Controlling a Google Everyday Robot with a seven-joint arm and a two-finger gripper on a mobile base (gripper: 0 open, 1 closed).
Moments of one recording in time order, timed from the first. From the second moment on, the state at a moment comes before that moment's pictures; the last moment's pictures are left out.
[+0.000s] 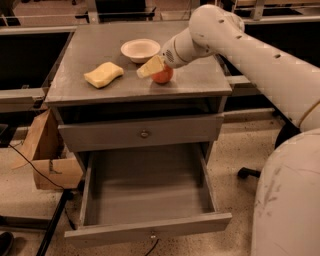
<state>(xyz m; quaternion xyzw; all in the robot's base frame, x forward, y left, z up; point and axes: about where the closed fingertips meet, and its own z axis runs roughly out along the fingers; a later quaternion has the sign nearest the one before) 0.781 -0.008 0.879 -0.34 0.83 0.15 0.41</state>
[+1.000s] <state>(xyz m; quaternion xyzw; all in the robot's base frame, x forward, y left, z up) 0.779 -0.008 0.854 -0.33 0.84 0.17 0.39</state>
